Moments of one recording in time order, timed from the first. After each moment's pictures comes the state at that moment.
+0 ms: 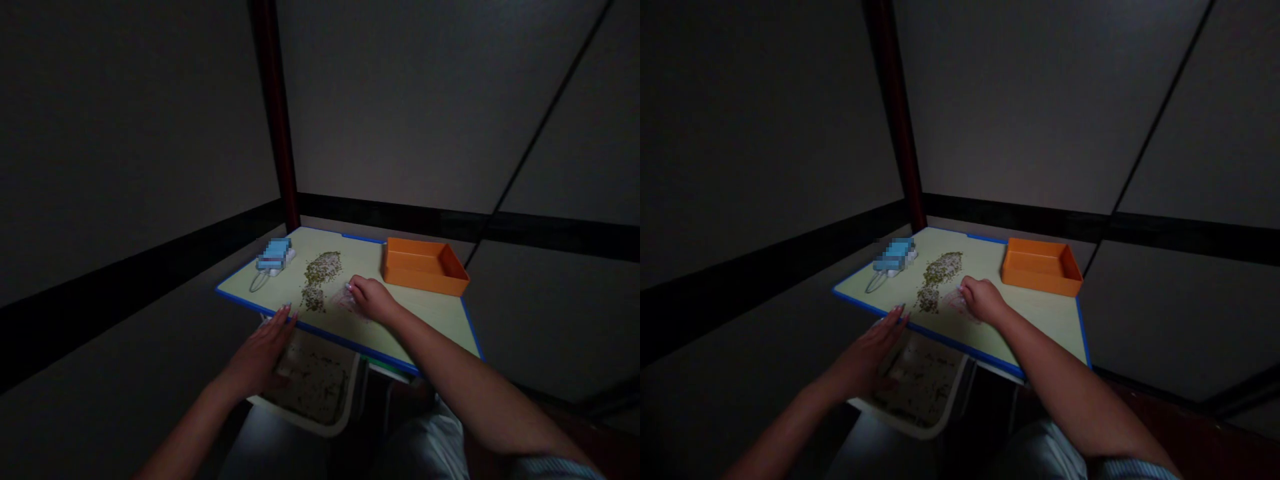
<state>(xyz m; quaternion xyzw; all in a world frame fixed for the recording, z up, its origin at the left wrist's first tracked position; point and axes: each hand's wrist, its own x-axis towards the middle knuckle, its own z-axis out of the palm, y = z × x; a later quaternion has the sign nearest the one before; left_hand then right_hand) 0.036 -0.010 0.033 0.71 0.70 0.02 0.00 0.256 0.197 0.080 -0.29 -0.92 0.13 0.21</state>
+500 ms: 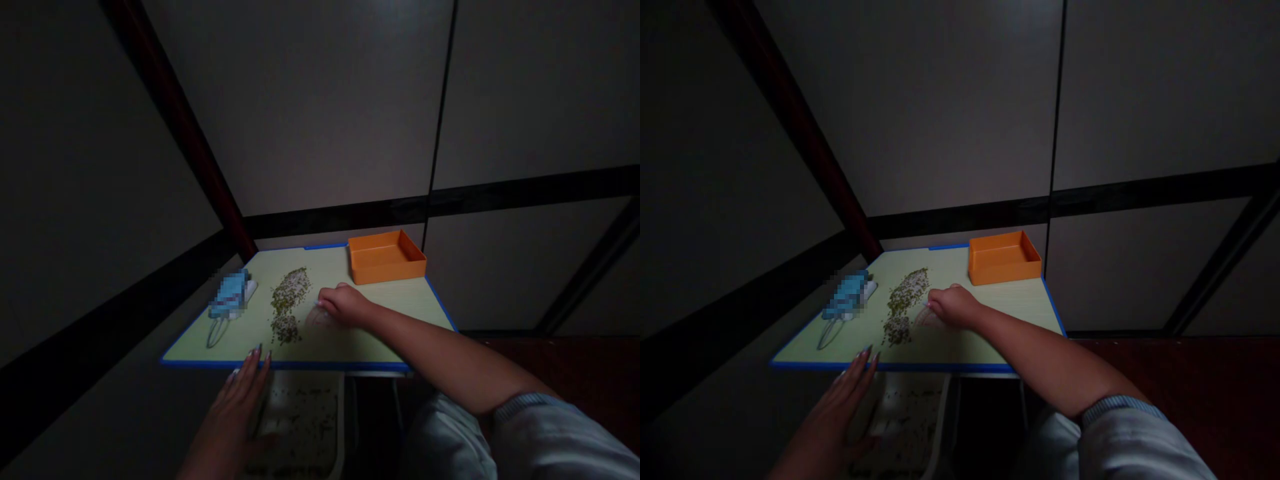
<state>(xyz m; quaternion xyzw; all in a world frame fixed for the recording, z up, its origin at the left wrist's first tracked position) 0.008 -0.005 0.012 0.75 0.66 0.03 -0.11 0.255 0.201 0.085 -0.29 -0.93 0.09 0.20</state>
